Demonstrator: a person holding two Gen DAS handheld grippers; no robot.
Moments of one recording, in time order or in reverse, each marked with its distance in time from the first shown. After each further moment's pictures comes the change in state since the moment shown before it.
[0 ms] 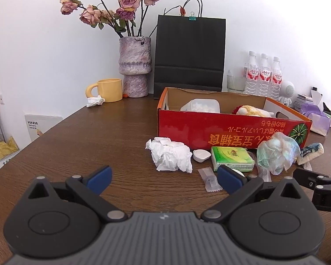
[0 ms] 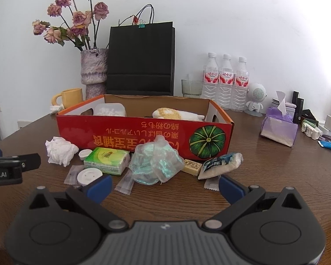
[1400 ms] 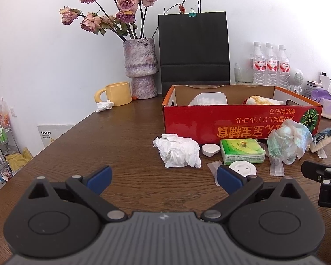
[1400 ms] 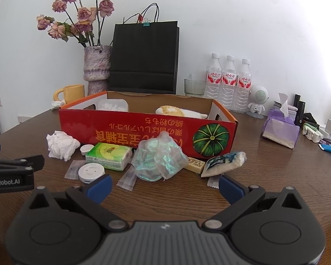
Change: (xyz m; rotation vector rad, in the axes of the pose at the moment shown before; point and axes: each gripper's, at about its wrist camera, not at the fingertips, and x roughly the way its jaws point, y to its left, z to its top) left arm 0.002 -0.012 -0.006 0.068 -0.002 0.079; right arm 0.002 0.005 -0.007 -0.024 0.000 -0.003
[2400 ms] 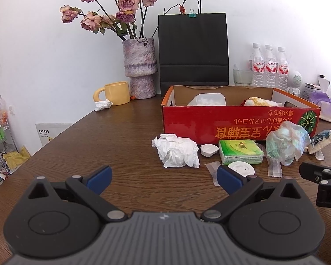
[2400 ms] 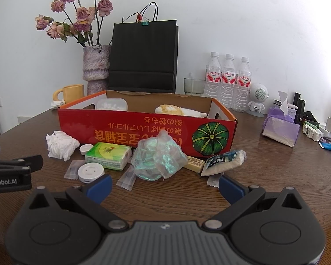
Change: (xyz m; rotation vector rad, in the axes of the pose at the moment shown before) left arm -0.001 0.001 0.000 -0.012 -0.004 -0.011; right arm 0.001 -0.001 0.000 0.005 0.004 0.000
